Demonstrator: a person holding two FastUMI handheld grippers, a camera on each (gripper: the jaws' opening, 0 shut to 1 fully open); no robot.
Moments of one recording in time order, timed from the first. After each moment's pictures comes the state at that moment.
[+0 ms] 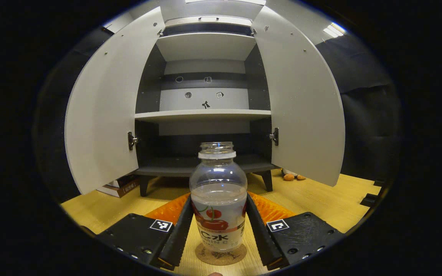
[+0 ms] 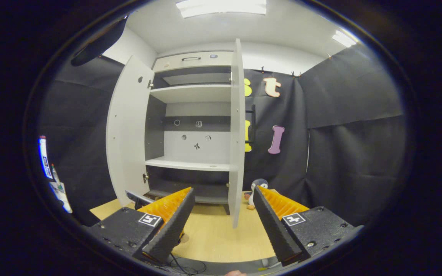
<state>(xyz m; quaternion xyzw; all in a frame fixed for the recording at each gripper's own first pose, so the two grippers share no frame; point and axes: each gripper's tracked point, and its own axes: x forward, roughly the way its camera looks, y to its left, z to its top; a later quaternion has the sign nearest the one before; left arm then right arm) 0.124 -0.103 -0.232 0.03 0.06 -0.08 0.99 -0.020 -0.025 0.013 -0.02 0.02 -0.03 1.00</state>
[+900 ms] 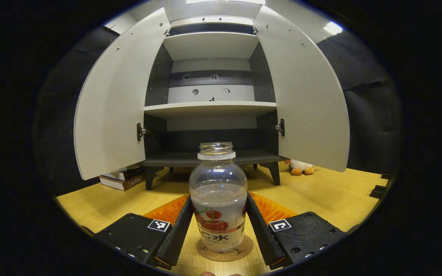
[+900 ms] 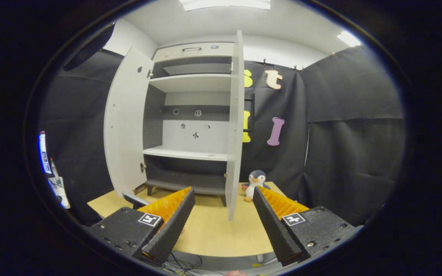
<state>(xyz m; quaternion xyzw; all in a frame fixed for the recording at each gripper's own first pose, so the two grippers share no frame) 0.115 -0.095 -0.255 0.03 0.06 -0.05 1.00 -0.020 -0.033 -0.005 -0.03 0.06 -0.03 1.00</state>
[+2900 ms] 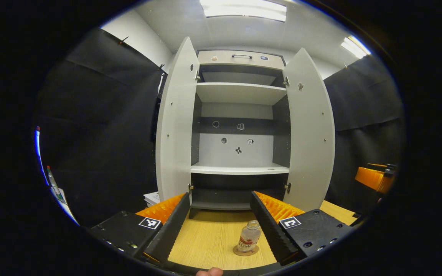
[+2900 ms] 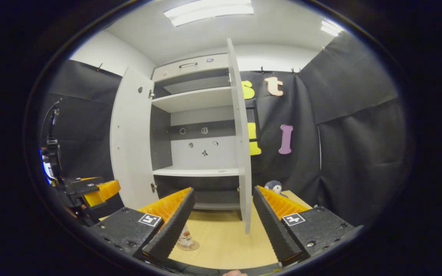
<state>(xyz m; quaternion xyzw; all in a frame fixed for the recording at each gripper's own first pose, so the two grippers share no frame) 0.012 -0.001 0.000 0.00 0.02 0.00 1.00 0.008 -0.030 0.015 0.03 -0.02 0.01 1.00</state>
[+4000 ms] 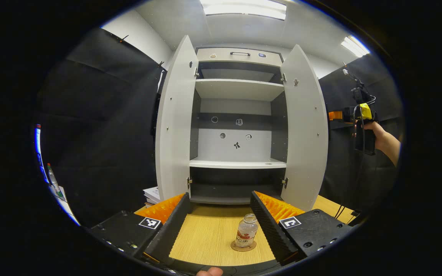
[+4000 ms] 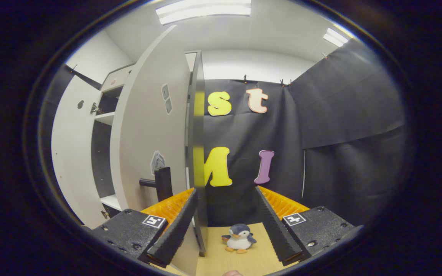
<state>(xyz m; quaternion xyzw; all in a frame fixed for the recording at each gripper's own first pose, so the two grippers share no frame) -0.003 -0.006 -0.013 0.00 0.03 0.00 1.00 0.206 -0.150 0.172 0.01 -0.05 -0.05 1.00</state>
